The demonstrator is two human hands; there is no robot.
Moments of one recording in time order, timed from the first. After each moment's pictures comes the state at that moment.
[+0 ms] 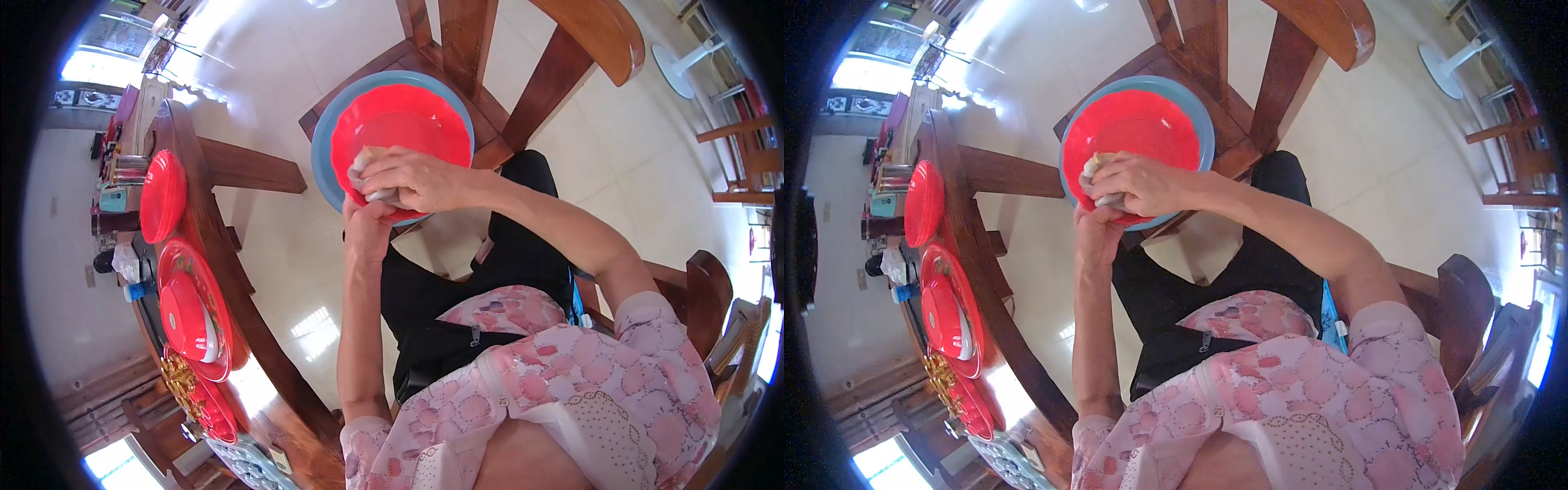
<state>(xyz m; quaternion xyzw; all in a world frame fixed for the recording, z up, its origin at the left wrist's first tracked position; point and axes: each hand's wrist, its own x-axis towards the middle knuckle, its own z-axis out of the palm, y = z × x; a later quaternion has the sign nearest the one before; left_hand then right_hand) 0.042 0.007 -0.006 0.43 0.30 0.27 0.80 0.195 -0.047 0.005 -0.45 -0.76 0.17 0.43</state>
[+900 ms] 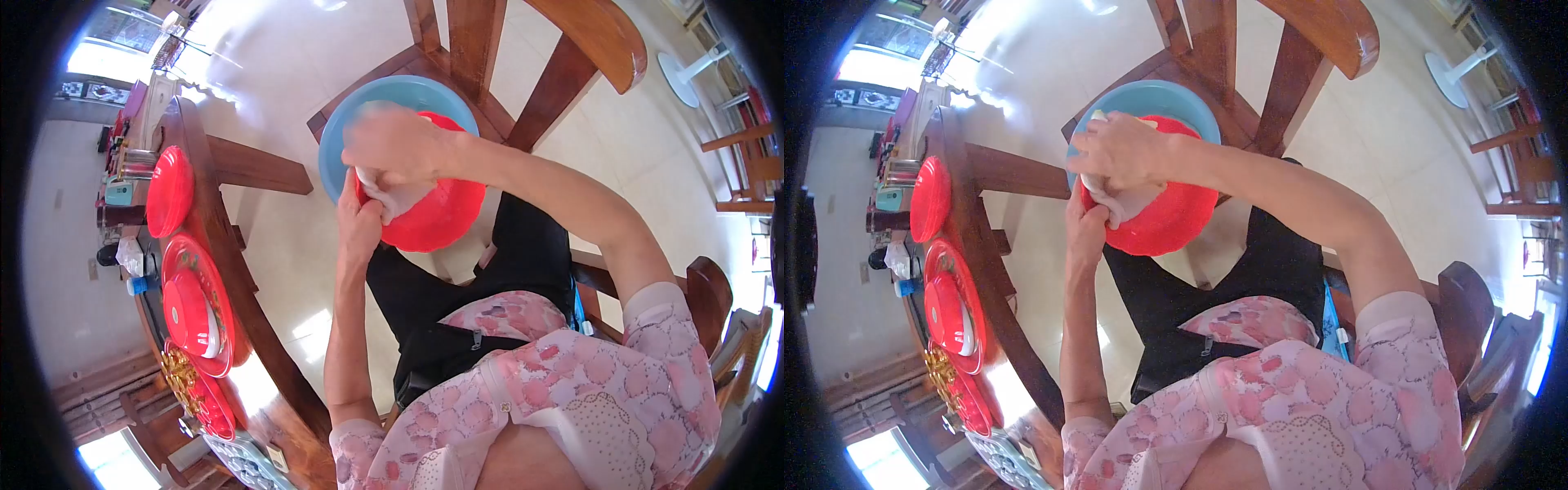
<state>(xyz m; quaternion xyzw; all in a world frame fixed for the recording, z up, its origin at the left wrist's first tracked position) 0.038 0.019 0.027 0.67 0.35 0.24 0.60 0.207 -0.009 0.054 -0.52 -0.81 -0.07 0.26</state>
